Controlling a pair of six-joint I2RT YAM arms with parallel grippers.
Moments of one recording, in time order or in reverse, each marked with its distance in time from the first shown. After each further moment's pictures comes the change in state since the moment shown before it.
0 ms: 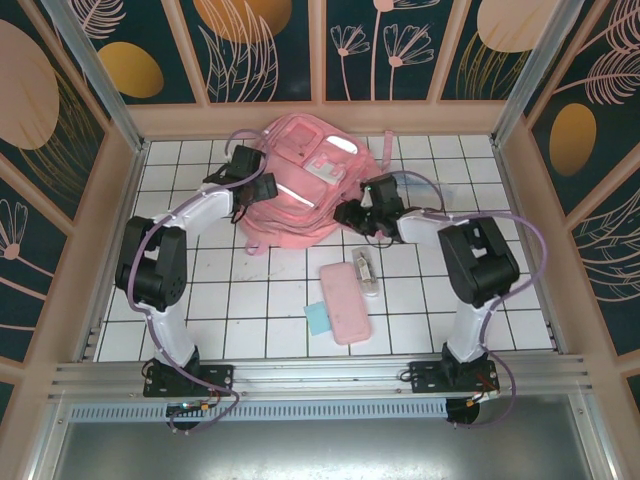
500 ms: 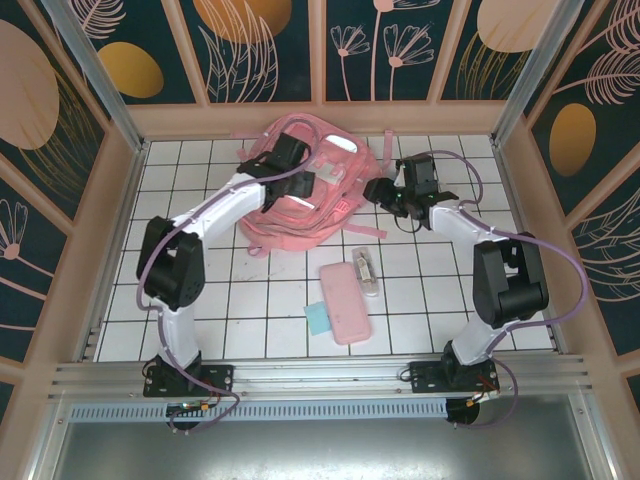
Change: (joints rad) left arm -0.212 0.099 0.303 -0.188 -0.030 0.217; right arm -0.150 -0.158 0.058 -0.206 0.093 -0.117
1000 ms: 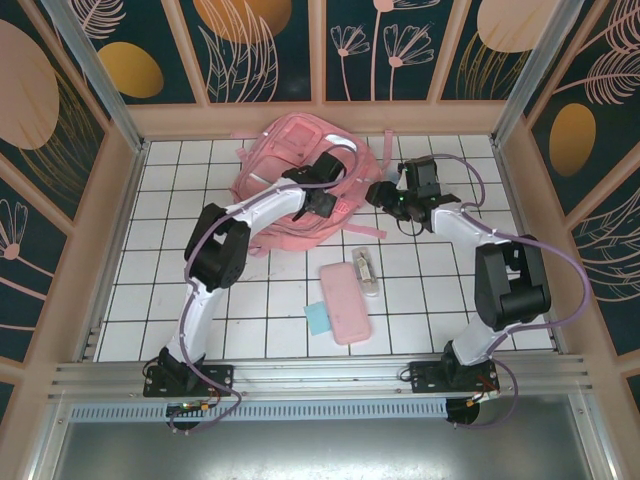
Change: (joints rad) left arm -0.081 0.313 0.201 -0.095 -0.030 0.056; right arm -0.008 -0.024 -0.033 -0.008 0.000 -0.003
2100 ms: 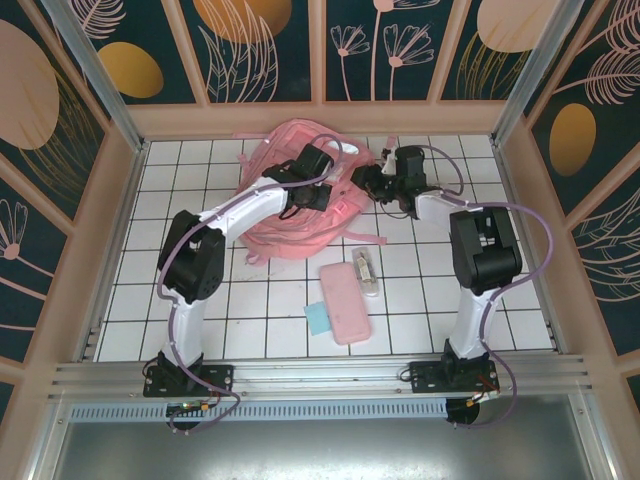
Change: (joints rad) left arm 0.017 -0.225 -0.164 0.076 0.197 -0.105; right arm -0.003 0.300 0.150 0.356 -0.267 0.207
